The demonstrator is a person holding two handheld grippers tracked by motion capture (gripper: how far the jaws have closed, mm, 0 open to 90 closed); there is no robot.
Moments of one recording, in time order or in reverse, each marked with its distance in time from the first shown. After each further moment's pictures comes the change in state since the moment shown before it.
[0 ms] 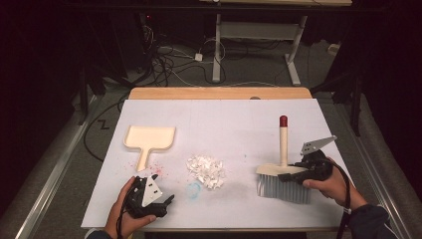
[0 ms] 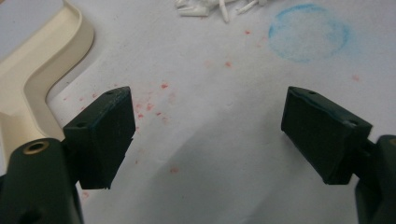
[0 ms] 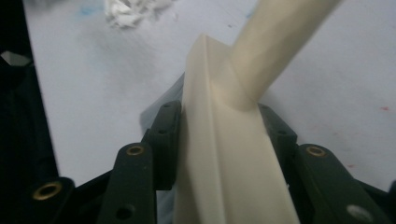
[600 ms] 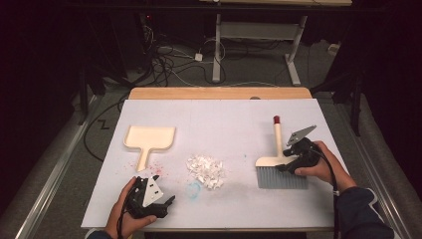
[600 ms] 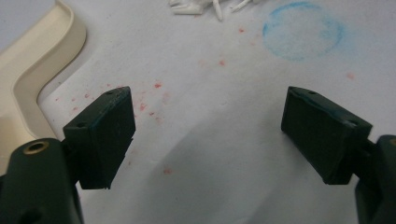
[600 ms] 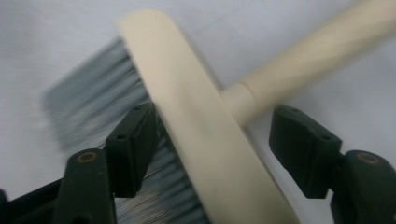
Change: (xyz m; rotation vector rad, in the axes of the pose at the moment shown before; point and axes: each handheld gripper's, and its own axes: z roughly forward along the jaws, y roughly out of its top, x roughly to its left) left arm 0.000 0.000 0.002 0.002 -0.015 -0.002; right arm -0.031 0.027 0.024 0.172 -0.223 -0.139
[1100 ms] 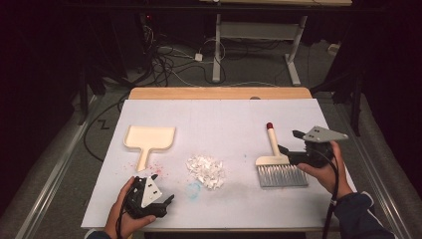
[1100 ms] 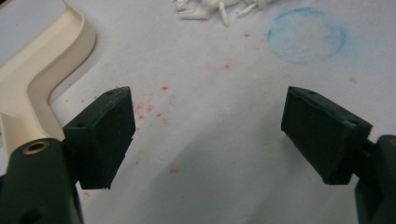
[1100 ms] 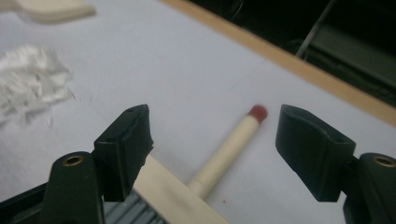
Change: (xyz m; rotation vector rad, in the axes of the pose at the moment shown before) left arm 0.001 0.000 -0.004 -0.017 0.031 -0.005; right arm 0.039 -0.001 -0.051 -0.491 -0.338 0.118
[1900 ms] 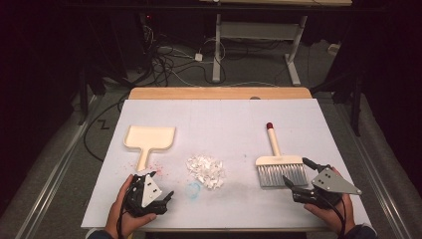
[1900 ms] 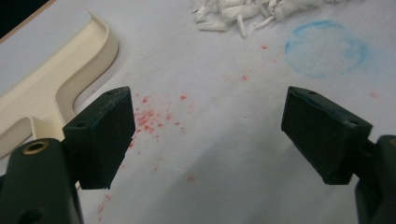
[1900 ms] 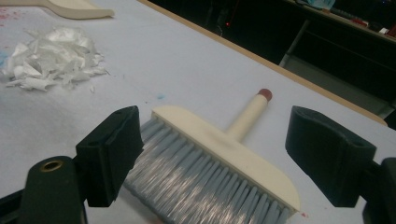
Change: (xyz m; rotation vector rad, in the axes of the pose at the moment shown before) left arm 0.000 0.003 -0.001 -0.019 0.053 0.000; right arm 0.060 -0.060 -0.046 -0.119 -0.095 -0.054
